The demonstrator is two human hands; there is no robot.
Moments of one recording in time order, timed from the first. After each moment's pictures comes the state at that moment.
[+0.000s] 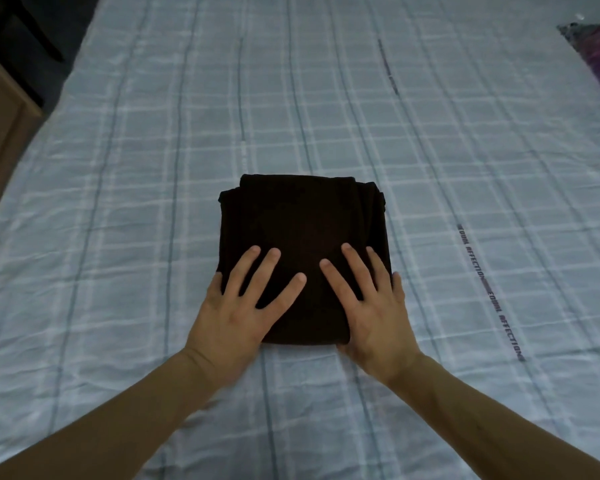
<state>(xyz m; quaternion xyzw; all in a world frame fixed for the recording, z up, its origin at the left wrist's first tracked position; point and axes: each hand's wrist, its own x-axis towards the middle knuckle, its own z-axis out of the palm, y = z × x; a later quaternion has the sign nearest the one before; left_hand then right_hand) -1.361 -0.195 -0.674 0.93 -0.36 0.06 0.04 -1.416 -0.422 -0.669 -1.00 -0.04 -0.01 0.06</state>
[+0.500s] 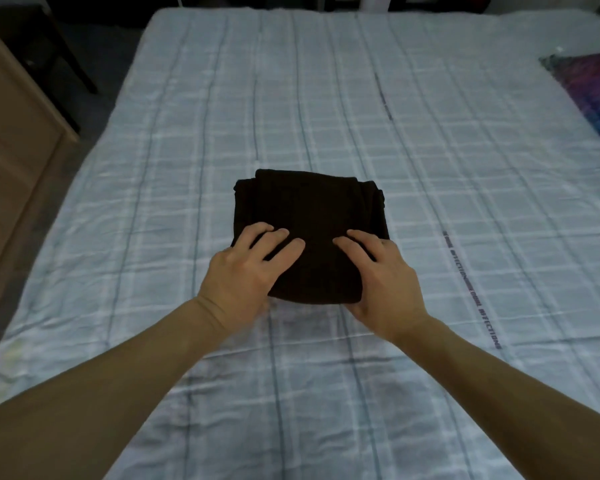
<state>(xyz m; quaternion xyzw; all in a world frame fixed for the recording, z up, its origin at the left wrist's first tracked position) -1.347 -0.197 -0.593 0.90 -0.39 0.17 0.10 -1.412 -0.425 -0.592 -0.98 -0.06 -0.11 0.14</state>
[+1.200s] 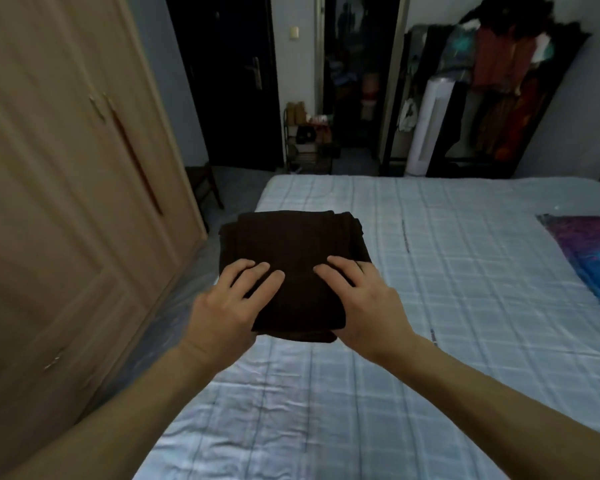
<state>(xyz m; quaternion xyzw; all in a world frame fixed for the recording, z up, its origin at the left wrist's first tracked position) -1.559 -0.124 -0.232 0.92 -0.26 0.28 0.01 -1.546 -0.366 -0.241 -0.94 -0.23 -0.20 0.13</state>
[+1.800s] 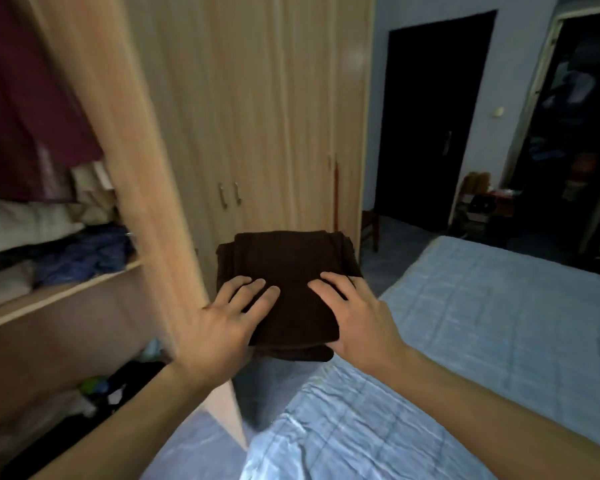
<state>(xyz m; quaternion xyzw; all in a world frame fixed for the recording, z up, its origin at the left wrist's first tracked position) -1.906 0.068 -0.111 0.95 0.02 0.28 -0.12 -1.754 -0.122 -0.128 -0.82 -0.49 -0.23 0.18</state>
